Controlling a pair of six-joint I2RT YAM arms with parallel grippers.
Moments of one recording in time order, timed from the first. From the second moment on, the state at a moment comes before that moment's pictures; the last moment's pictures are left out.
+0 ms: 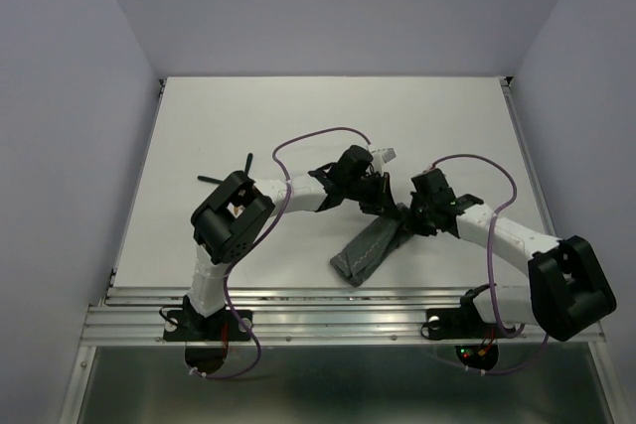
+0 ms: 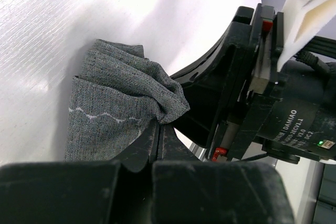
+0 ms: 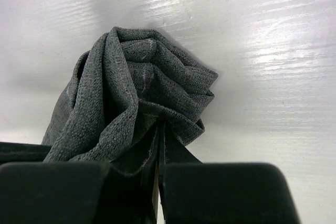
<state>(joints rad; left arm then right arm) -0.87 1.98 1.25 0.11 0.53 -0.74 0.44 1.29 0.63 -0.41 0.09 0.69</state>
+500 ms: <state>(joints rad) -0.87 1.98 1.25 0.12 0.54 -0.75 0.49 1.24 0.63 -0.42 0.10 0.69</state>
